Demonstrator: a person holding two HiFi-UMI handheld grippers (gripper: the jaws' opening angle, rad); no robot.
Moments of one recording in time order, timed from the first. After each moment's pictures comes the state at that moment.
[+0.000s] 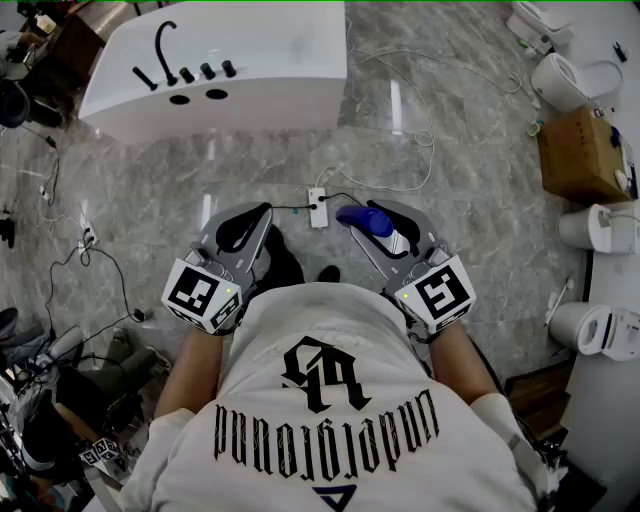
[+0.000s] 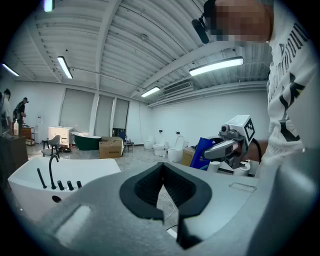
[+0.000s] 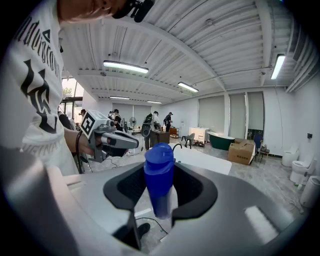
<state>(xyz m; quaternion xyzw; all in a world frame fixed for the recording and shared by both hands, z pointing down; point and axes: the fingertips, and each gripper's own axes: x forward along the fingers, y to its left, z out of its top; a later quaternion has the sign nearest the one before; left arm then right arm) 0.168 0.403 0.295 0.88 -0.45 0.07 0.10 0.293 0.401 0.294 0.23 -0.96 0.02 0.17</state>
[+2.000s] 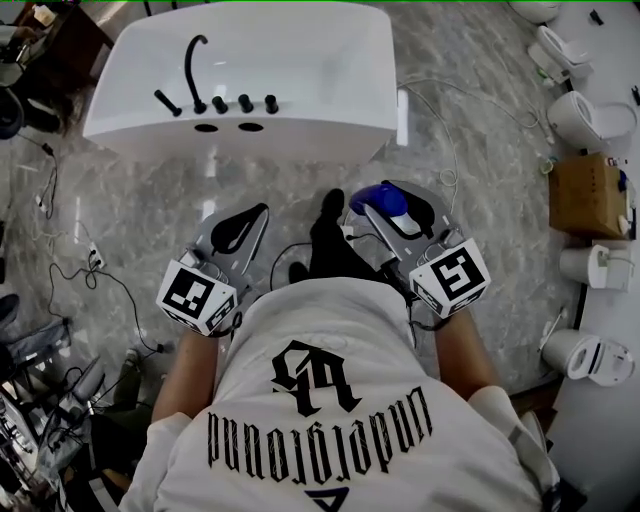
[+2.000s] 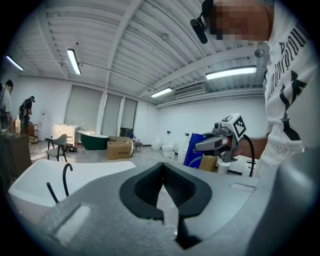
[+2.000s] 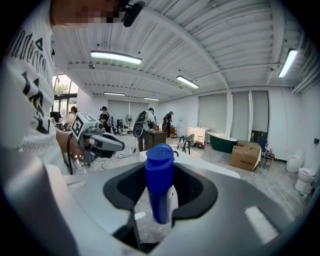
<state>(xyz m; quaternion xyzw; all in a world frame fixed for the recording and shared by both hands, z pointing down) -0.097 0.187 0.308 0.88 -0.46 0.06 0.12 0.045 0.144 0.289 0.24 -0.95 0.02 0.18</state>
